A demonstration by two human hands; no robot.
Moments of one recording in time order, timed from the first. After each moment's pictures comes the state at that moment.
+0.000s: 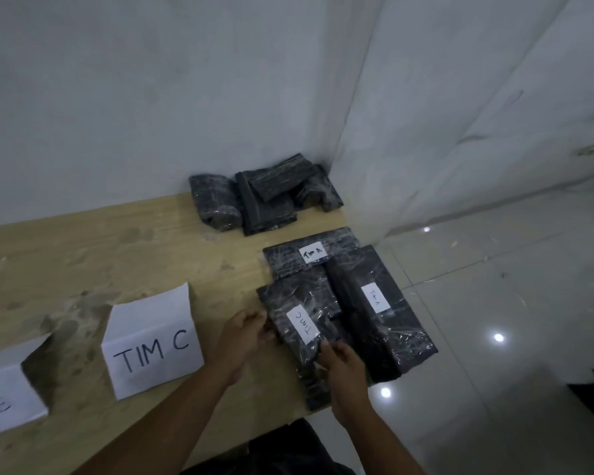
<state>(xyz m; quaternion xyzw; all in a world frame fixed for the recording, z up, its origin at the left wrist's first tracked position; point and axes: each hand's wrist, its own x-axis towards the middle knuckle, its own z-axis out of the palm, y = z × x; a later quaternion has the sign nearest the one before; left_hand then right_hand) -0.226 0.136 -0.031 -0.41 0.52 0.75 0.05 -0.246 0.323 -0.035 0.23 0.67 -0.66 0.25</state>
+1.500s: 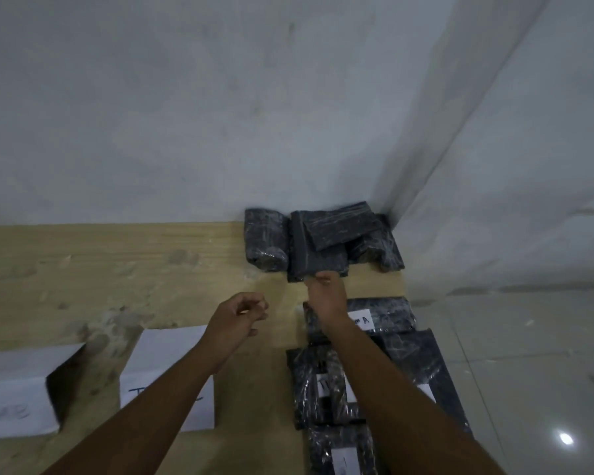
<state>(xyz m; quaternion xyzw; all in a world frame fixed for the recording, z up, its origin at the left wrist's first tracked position) -0.294 0.033 0.016 -0.41 0.61 0.67 -0.05 -0.447 0.129 -0.014 0.03 0.79 -0.53 0.29</state>
